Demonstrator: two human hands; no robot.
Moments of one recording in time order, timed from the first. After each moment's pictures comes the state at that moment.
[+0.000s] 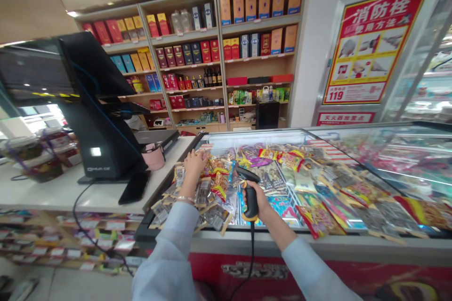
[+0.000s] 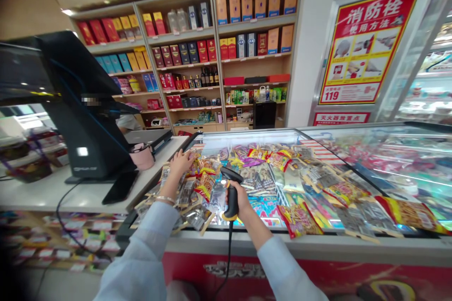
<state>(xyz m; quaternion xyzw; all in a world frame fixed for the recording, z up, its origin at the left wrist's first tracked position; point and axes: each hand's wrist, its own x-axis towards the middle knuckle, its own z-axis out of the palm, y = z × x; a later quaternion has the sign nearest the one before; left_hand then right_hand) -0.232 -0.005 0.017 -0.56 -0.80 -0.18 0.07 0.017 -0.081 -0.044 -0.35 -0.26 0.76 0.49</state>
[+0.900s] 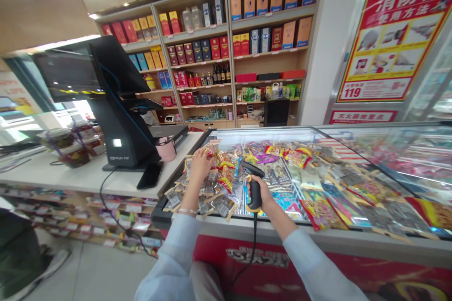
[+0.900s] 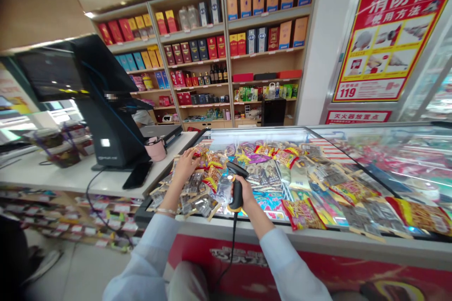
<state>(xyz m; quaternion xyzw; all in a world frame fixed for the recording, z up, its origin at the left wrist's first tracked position) -0.235 -0.054 -0.005 -0.63 -0.70 -0.31 0.14 0.017 -0.082 -0.054 -0.33 -0.29 0.75 0.49</state>
